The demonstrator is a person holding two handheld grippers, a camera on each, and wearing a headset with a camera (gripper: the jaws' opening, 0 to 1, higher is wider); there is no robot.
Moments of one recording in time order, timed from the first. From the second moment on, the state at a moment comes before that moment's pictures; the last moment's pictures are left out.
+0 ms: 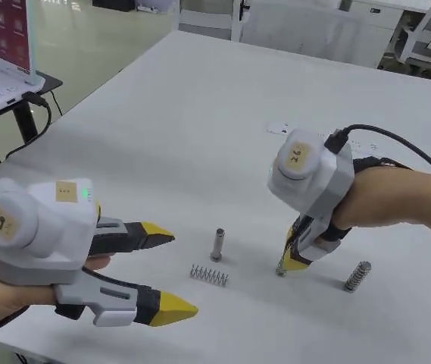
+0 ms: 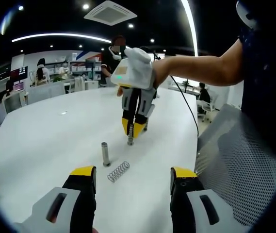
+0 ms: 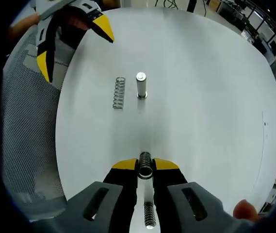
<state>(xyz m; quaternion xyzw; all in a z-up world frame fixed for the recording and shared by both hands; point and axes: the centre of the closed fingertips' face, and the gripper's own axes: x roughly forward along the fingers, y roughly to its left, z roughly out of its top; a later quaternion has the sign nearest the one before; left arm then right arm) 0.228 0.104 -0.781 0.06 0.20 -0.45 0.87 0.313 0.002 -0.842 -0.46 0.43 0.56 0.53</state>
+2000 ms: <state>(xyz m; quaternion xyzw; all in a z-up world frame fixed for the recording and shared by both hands) 0.228 0.104 -0.781 0.06 0.20 -0.45 0.87 0.307 0.017 -0.833 -0.45 0.41 0.57 0.55</state>
